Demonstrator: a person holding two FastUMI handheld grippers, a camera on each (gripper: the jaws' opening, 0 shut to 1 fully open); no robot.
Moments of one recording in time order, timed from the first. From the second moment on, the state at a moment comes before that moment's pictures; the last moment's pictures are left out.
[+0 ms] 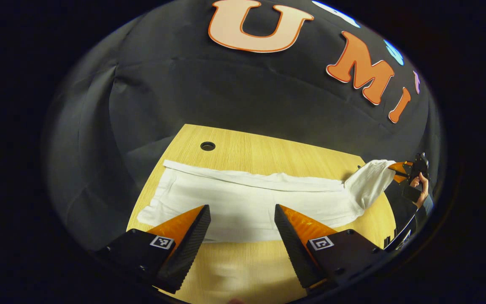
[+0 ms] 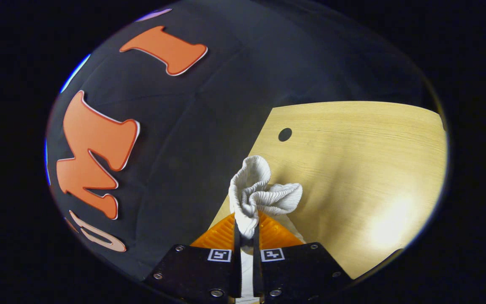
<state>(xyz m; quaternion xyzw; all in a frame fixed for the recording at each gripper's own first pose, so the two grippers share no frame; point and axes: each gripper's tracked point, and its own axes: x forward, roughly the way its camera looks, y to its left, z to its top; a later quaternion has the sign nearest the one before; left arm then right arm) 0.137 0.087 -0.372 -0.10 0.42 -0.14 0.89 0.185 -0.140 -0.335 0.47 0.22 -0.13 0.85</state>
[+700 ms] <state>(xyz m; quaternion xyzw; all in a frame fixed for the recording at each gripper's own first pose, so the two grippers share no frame) 0.131 0.176 -0.410 -0.15 0.44 -0.13 0.88 0.199 -0.145 -0.342 0.44 0.24 -0.04 0.86</state>
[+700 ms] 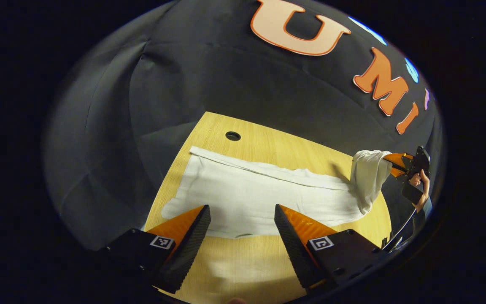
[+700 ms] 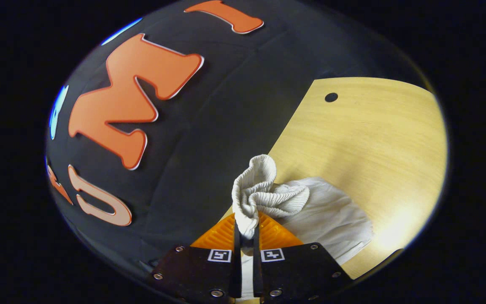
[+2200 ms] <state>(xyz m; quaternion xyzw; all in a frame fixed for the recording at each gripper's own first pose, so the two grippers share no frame) 0.102 0.249 -0.516 -0.46 0.51 0.03 0.73 0.173 -0.221 -0.327 0.20 0.34 0.06 0.92</state>
